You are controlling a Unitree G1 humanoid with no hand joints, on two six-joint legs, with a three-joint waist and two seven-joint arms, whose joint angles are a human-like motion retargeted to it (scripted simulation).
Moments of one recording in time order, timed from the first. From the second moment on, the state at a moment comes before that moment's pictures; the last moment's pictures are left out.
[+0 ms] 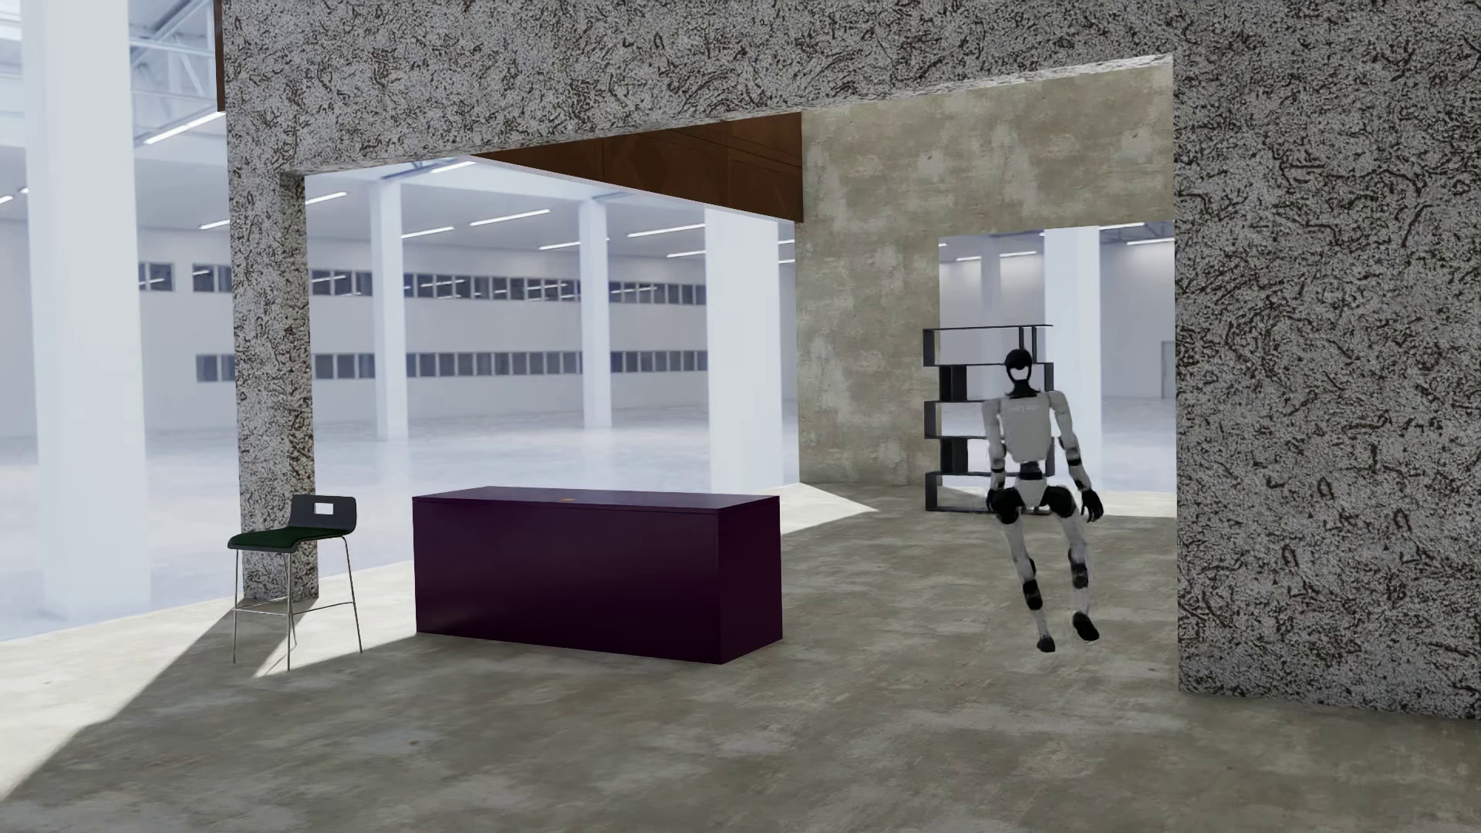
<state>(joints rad) -0.02 -0.41 0.05 -0.22 -0.33 -0.05 0.13 -0.13 0.18 0.34 1.22 0.04 0.35 -0.17 -0.08 -0.07 -0.13 0.25 -0.13 0.00 0.03 0.65 0.87 1.16 -0.91 0.16 0.37 0.13 0.16</state>
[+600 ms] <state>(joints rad) -0.49 -0.01 0.05 0.17 -0.09 0.02 0.23 -0.22 0.19 1.03 0.42 0.21 0.09 0.00 -0.27 0.08 -0.14 0.01 0.09 0.03 -0.03 0.83 0.62 1.03 -0.93 0.45 0.21 -0.06 -0.04</state>
